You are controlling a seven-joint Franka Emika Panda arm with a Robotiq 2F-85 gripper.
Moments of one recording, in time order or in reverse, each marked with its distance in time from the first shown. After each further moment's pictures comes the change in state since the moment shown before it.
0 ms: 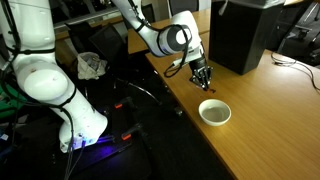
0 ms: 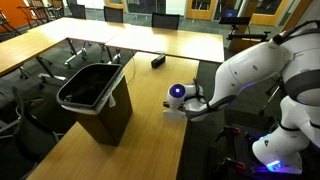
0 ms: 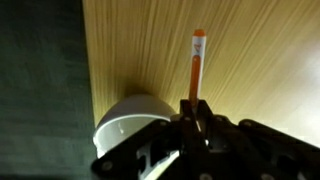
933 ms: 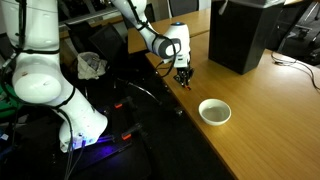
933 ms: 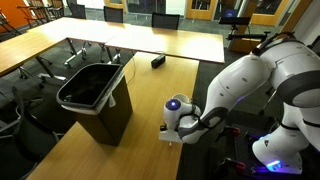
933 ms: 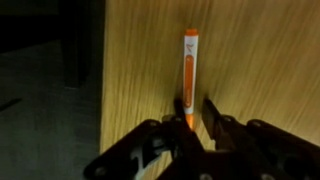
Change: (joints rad) arm -0.189 0.078 0.400 0.011 0.448 0.015 -0.215
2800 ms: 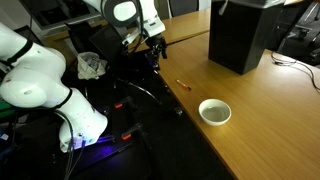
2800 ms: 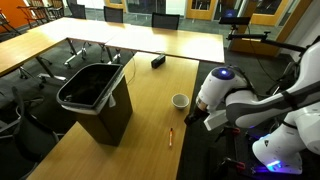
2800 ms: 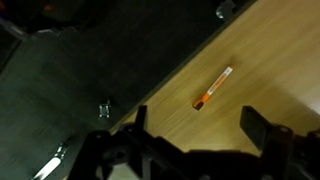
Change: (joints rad) arm -0.359 -0.814 0.361 -0.475 0.020 -0.228 -0.654
